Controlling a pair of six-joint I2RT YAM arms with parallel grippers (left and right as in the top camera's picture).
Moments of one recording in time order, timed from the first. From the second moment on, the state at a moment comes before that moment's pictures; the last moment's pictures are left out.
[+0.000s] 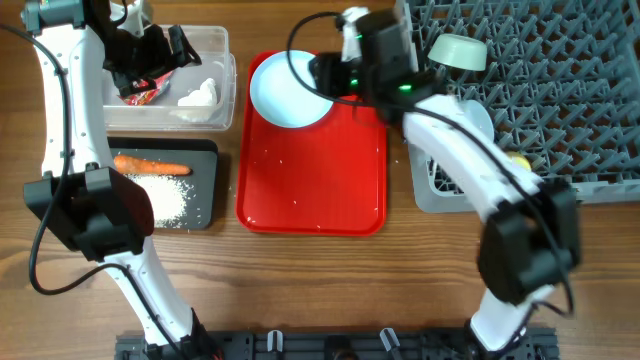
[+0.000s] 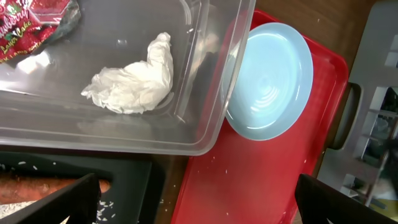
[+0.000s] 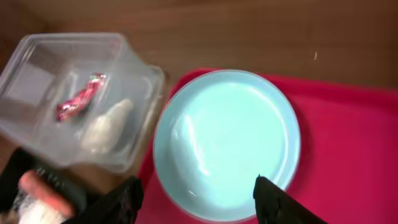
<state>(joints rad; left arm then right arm) 0.18 2.15 2.24 -1.42 0.39 -0.13 0.46 1.96 1.52 -0.26 -0.19 0.40</state>
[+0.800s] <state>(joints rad) 0.18 2.15 2.24 -1.42 0.39 -0.13 0.49 2.22 1.52 -0.31 -0.22 0.85</state>
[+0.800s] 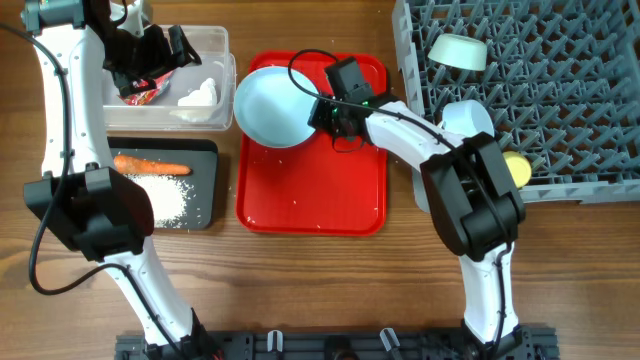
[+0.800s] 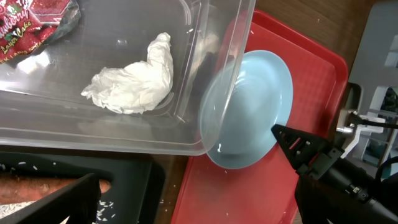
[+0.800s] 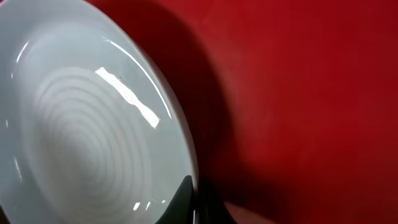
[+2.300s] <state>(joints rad) 0.18 2.15 2.24 -1.42 0.39 -0.13 0.06 1.80 1.51 -0.38 0.98 -0.54</state>
